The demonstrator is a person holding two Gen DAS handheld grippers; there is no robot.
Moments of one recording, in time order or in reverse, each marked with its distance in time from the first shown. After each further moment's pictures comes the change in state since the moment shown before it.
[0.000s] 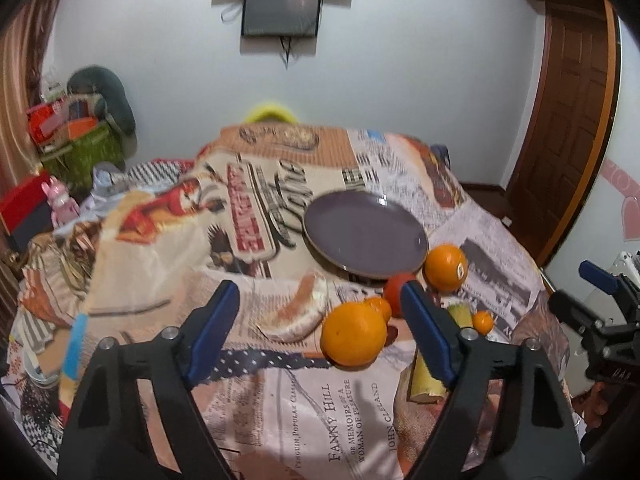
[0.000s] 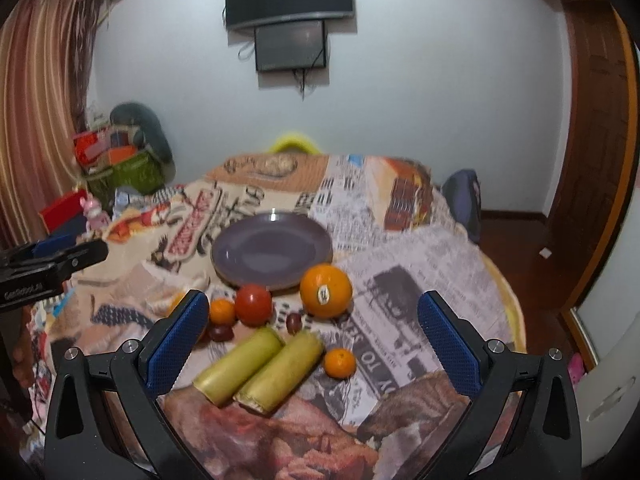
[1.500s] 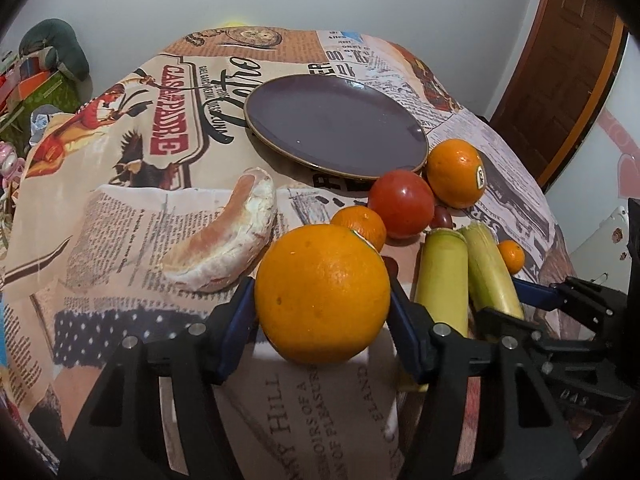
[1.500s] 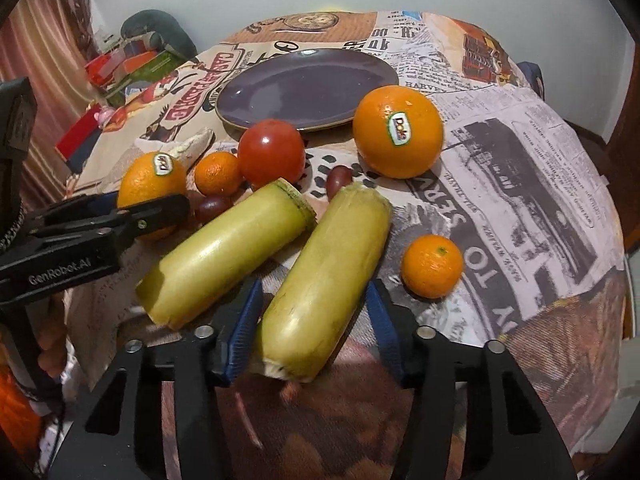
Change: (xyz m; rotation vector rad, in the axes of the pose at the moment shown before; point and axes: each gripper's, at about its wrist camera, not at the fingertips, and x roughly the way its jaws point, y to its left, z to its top) left arm 0.100 -0.022 -0.045 0.039 0.263 -0.100; right arm 0.101 0.003 -0.056 -0.001 0.406 0.179
